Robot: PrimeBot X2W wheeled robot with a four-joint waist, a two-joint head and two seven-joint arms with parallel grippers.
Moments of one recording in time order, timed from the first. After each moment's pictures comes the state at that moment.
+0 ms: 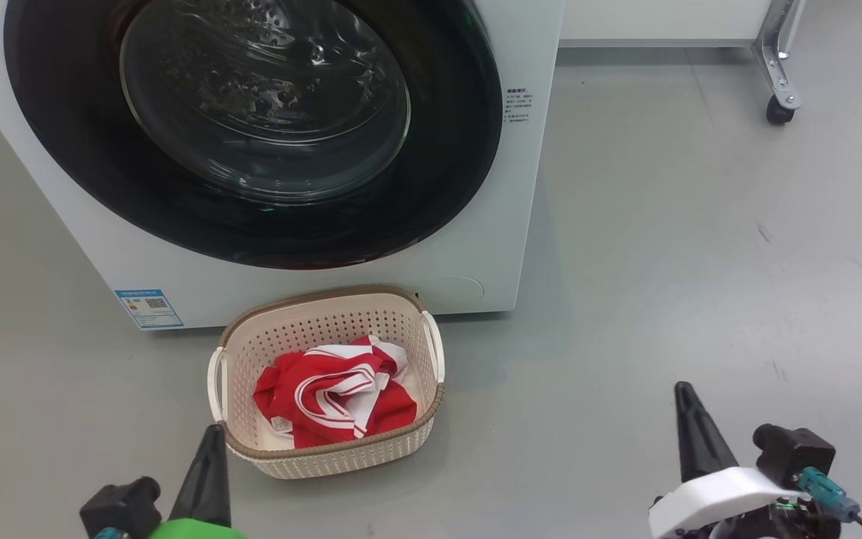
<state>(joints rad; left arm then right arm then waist) 0.11 0.07 -0.22 0.11 -0.55 0.07 -0.15 0.07 -0.06 0.23 0.19 0.51 -0.02 -0.21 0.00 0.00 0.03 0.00</state>
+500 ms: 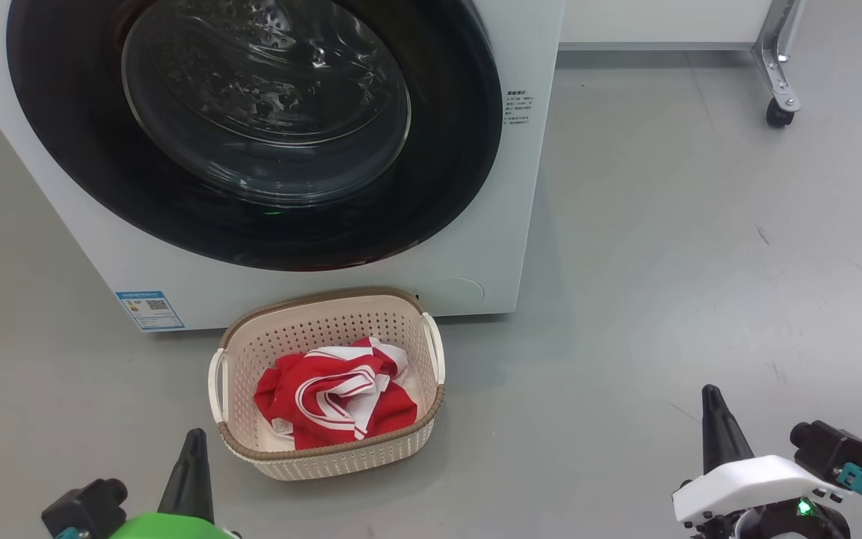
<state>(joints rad) 0.10 0.07 -0.18 0.12 -0.74 0.05 -0.12 0.07 -0.06 0.18 0.19 0.71 0.00 -0.16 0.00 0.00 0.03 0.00</state>
